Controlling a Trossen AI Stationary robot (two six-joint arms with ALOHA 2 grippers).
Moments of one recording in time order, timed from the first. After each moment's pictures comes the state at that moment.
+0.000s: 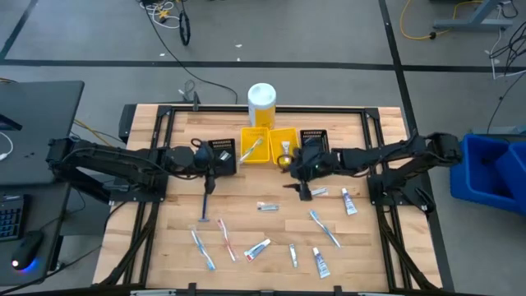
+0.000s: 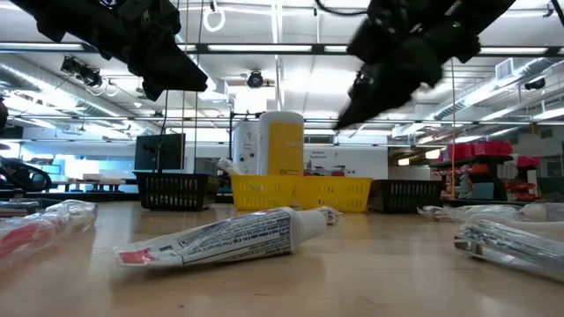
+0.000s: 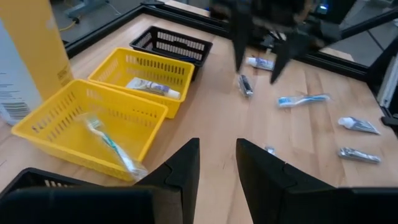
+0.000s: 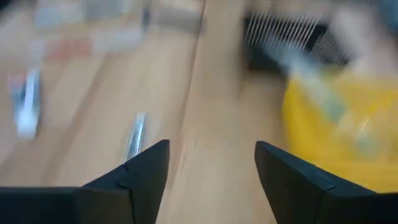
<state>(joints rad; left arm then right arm) -0.02 0.91 0.49 0.03 -0.22 -0.30 0.00 1.42 0.77 -0.07 -0.08 -0.15</state>
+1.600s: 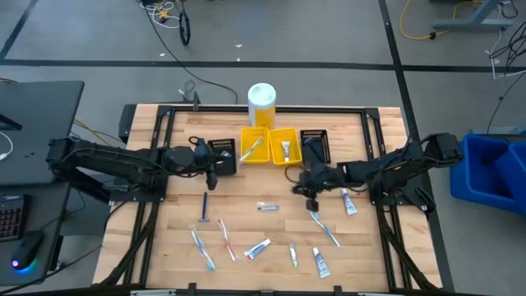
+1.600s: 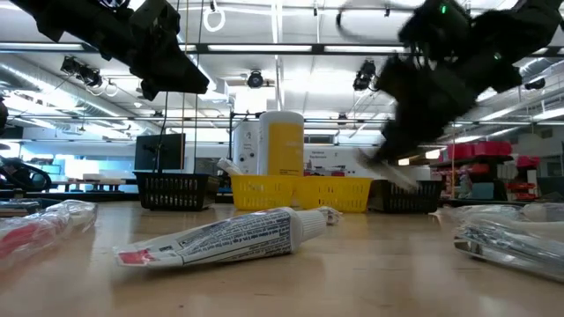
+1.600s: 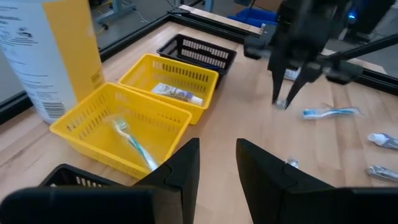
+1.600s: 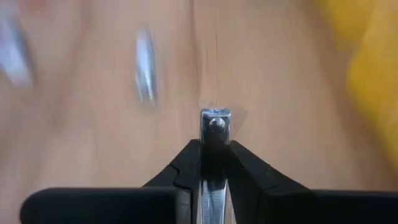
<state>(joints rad) -0.02 0.91 0.49 0.03 -0.32 -0.32 0.08 1.42 0.53 0.23 0.03 0.14</state>
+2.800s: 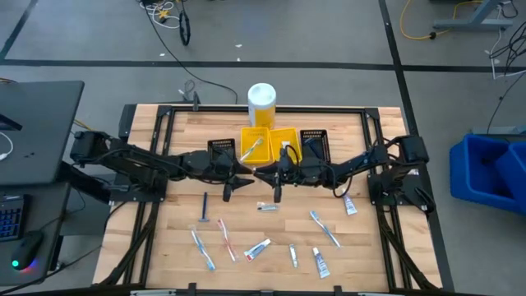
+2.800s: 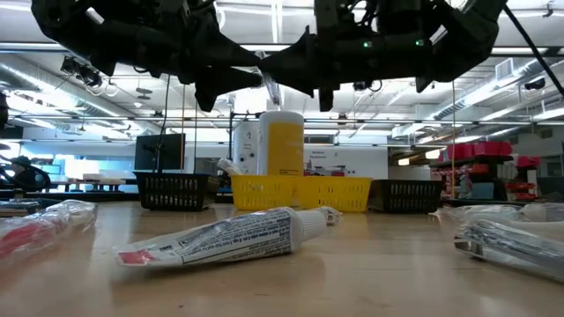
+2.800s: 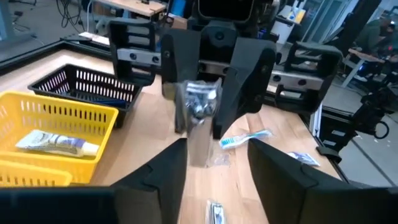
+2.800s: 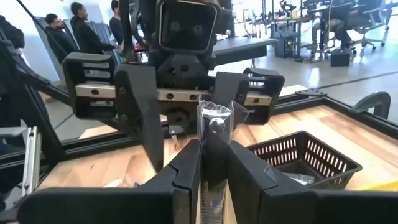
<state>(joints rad) -0.02 1.33 0.49 0.69 -0.01 -0.29 0.07 1.76 0.78 0.95 0.16 0.18</state>
